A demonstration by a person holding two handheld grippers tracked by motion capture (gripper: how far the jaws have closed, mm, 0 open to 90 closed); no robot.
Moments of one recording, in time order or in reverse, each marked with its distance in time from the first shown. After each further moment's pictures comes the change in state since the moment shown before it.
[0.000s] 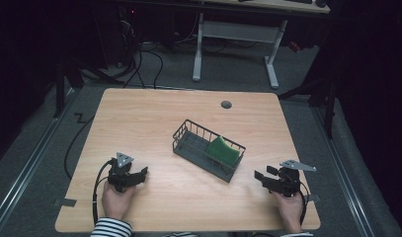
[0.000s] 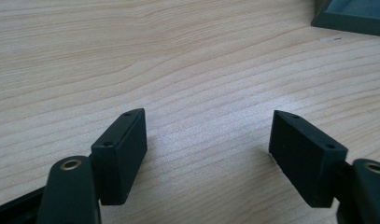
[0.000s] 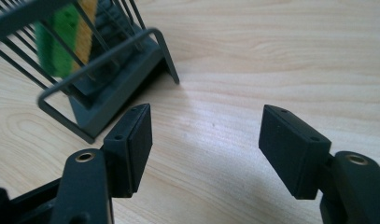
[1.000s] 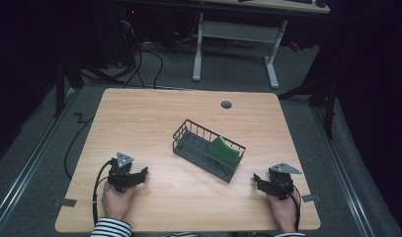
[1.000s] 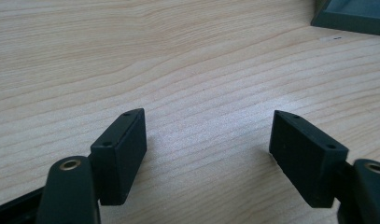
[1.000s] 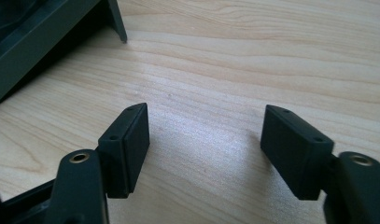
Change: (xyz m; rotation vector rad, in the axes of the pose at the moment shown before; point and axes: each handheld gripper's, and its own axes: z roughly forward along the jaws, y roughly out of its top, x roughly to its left) left arm 0.000 0.000 0.000 0.001 -0.001 0.002; right arm 0.005 -0.014 0.022 0.066 -0.224 -0.112
